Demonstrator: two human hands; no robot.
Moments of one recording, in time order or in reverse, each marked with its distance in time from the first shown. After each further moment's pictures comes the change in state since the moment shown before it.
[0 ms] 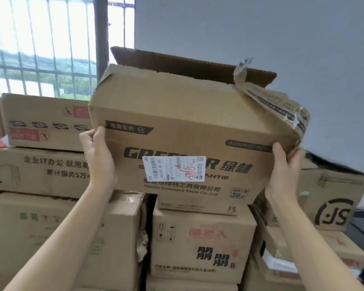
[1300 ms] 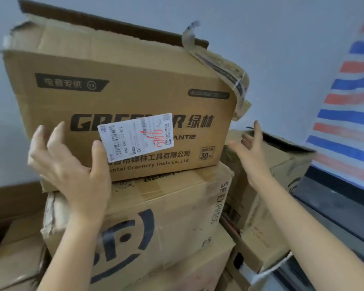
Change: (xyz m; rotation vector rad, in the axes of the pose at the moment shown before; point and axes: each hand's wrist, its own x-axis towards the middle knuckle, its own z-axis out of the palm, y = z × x) left_hand 0.164 -0.286 0.244 0.262 -0.235 0.298; right_hand 0.253 0.219 0.044 -0.657 0.109 0.155
